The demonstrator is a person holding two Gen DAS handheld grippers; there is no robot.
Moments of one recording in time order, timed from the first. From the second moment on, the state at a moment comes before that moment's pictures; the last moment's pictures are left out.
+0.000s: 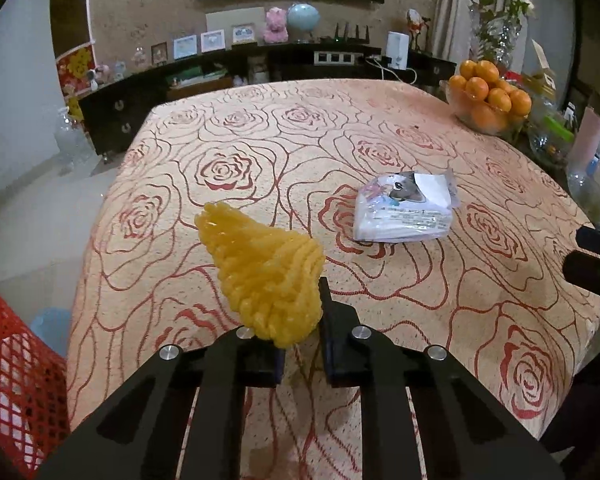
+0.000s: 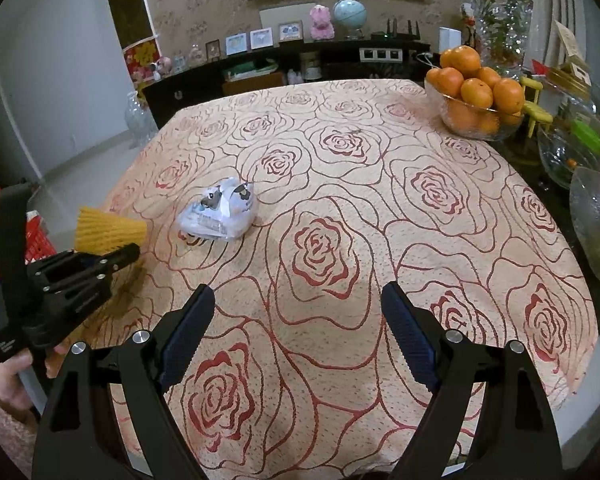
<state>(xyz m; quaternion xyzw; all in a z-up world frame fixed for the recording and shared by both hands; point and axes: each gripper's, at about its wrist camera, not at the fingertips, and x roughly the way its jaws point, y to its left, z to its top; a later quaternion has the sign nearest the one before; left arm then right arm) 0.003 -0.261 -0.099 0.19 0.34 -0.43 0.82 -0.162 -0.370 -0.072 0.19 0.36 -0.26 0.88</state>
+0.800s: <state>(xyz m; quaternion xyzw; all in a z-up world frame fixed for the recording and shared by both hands) 0.030 -0.193 -0.098 0.13 0.40 -0.43 0.80 -0.134 -0.358 -0.083 0.18 0.37 -0.24 0.88</state>
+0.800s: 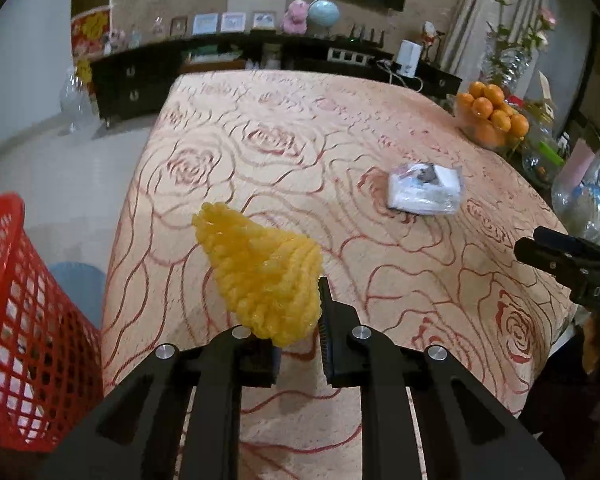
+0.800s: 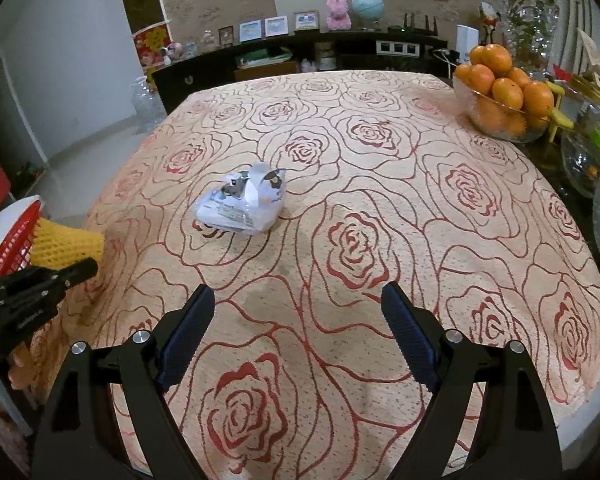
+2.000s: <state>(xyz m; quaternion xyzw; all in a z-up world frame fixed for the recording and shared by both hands) 0.010 -0.222 -0.106 0.12 0.44 -0.49 0.75 -0.132 -0.367 -0.075 0.19 0.35 -0.22 0.89</state>
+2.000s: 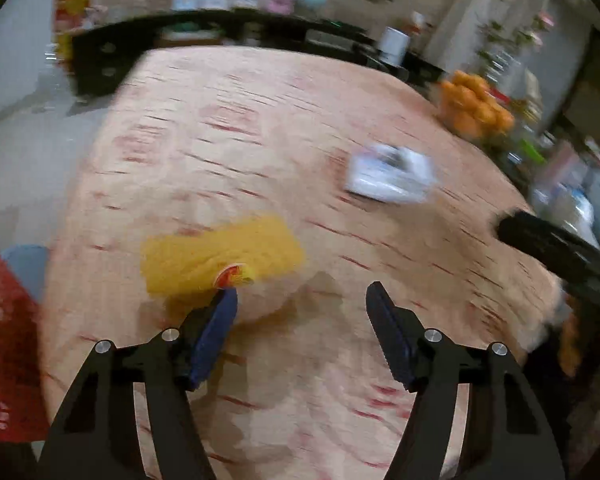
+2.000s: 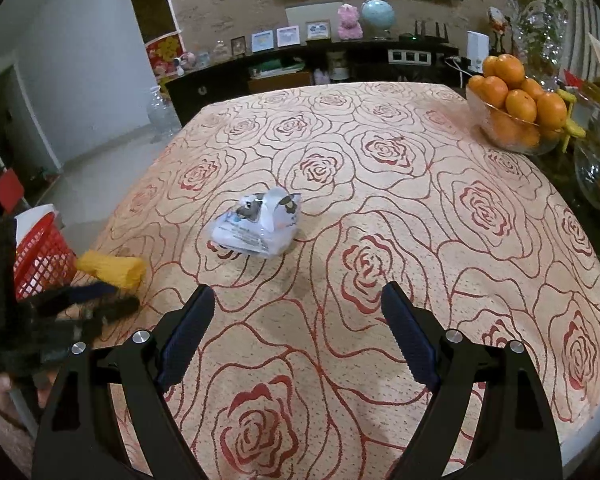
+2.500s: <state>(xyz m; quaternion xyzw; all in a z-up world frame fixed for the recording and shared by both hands) 0.015 -0.204 -0.075 0.19 0.32 -0.42 0.83 -0.136 -0.372 -0.074 0.20 0.34 -0.23 0.89</state>
